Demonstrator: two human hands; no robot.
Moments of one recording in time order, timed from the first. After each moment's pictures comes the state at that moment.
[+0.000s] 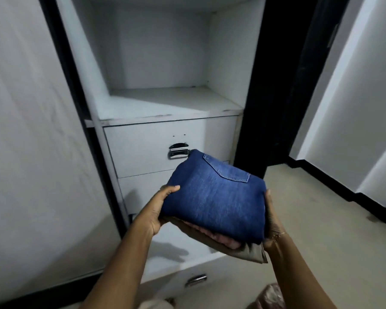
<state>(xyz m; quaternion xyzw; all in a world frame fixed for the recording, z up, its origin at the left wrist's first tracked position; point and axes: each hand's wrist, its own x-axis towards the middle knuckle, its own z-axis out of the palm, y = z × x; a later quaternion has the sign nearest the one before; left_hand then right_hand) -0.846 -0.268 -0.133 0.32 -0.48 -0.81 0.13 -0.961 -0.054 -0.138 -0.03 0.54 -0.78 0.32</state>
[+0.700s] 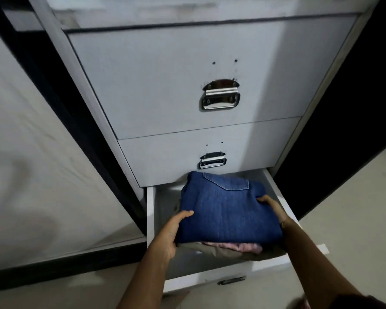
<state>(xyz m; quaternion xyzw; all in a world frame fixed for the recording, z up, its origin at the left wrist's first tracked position) -0.878 -0.369 -0.344 0.51 -0.37 -0.78 0.05 -1.067 -0.223 -0.341 0.08 0.68 -0.58 0.44</state>
